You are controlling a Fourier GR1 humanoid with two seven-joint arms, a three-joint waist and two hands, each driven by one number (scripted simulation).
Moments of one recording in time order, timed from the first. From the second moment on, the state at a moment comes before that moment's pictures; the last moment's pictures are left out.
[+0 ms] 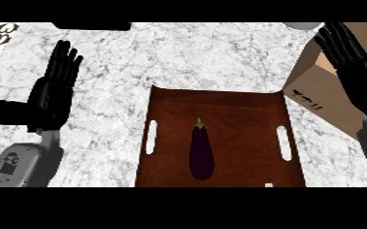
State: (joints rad) left arm -0.24 0.36 -0.10 -1.53 0.36 0.26 -0.05; right arm -0.34 -0.55 0.03 -1.49 -0.37 0.08 -0.04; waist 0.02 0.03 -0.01
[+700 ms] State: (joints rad) left arm -0.24 0.52 -0.23 -1.50 0.17 0.06 -0.11; right arm -0.43 -0.68 0.27 -1.85 0.00 -0.06 0.38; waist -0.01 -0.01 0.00
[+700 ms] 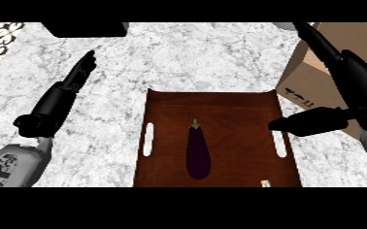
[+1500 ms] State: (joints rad) left arm -0.26 0.48 -0.25 -1.50 0.12 0.02 -0.11; right arm -0.70 -0.63 0.66 -1.94 0.13 0.38 0.81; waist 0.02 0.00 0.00
